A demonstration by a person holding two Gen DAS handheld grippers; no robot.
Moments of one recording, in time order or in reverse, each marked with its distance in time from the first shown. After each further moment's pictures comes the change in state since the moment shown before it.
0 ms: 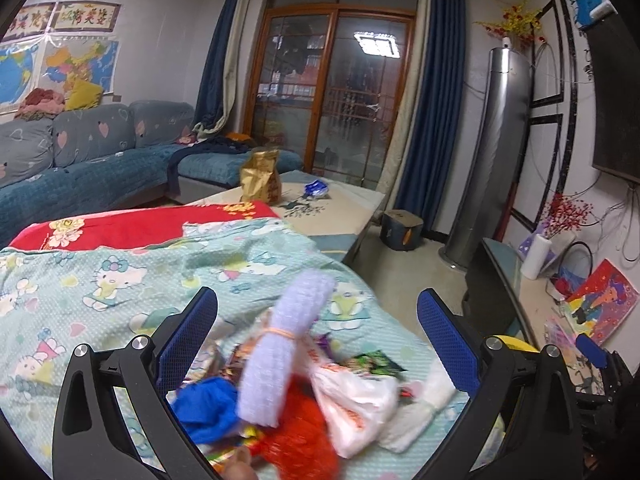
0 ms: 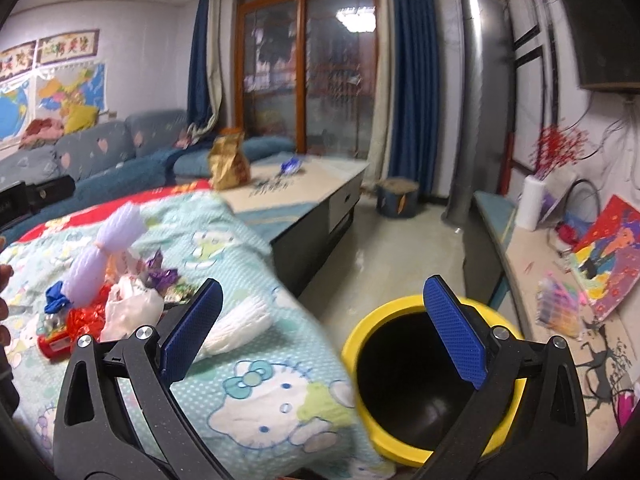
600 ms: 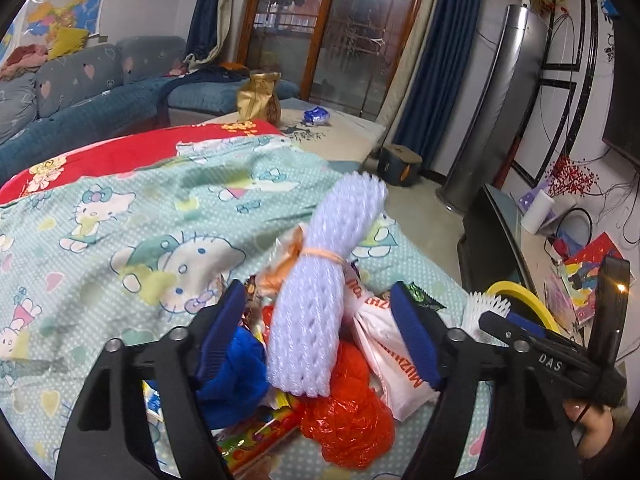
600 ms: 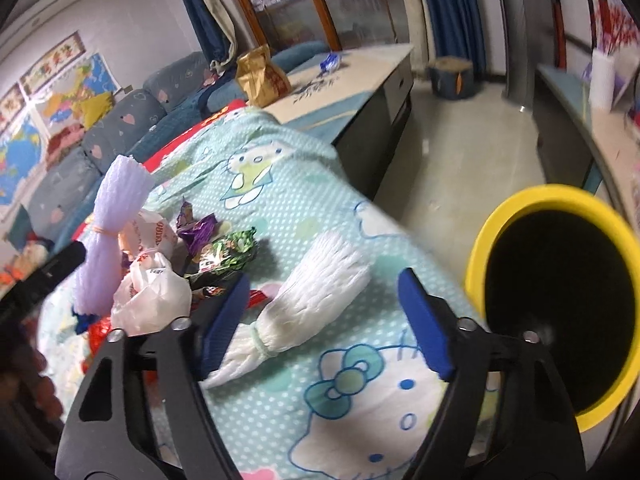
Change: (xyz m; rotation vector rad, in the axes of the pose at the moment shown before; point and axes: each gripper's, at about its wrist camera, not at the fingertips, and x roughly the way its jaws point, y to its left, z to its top) left arm 0.050 0.037 -0.035 -0.027 0.259 -0.047; right arm 0.097 0.023 -0.022 0.223 0.387 0.257
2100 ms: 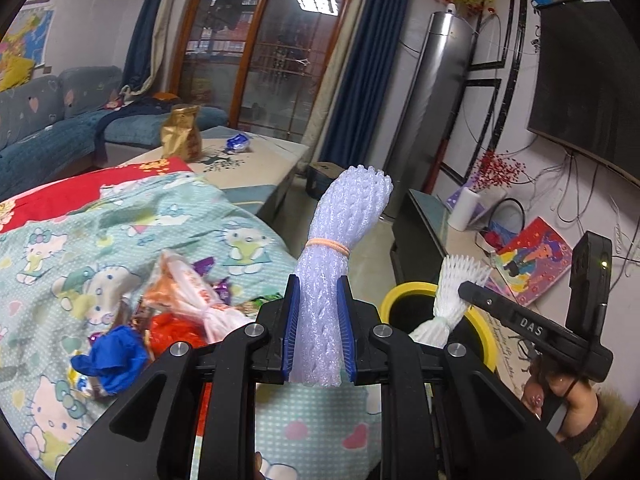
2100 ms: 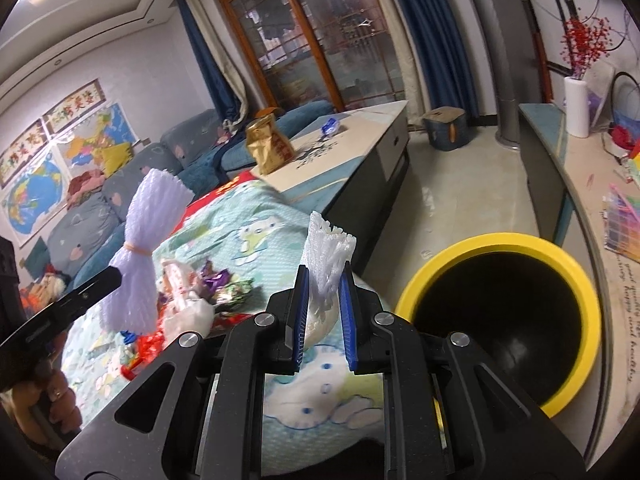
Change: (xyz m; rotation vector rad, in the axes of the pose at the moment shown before) left arm -0.058 -0.094 -0.005 0.108 -0.079 -0.234; right arm -0.106 -0.051 0.006 0.013 -0.226 0.035
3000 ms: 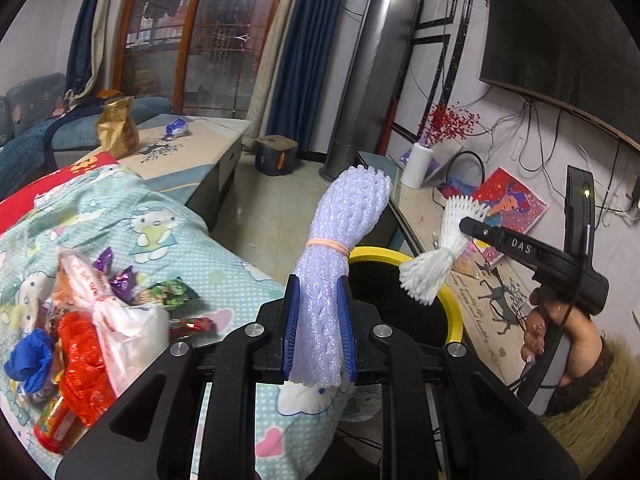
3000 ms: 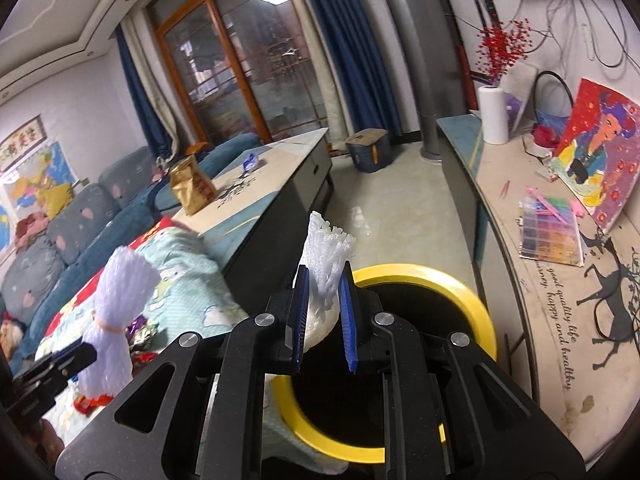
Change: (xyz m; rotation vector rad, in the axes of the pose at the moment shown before) left arm 0.048 -0.076 -0.020 0.128 0.106 -0.141; right arm -0.037 -0.096 0.020 0.109 -0.109 -0.228
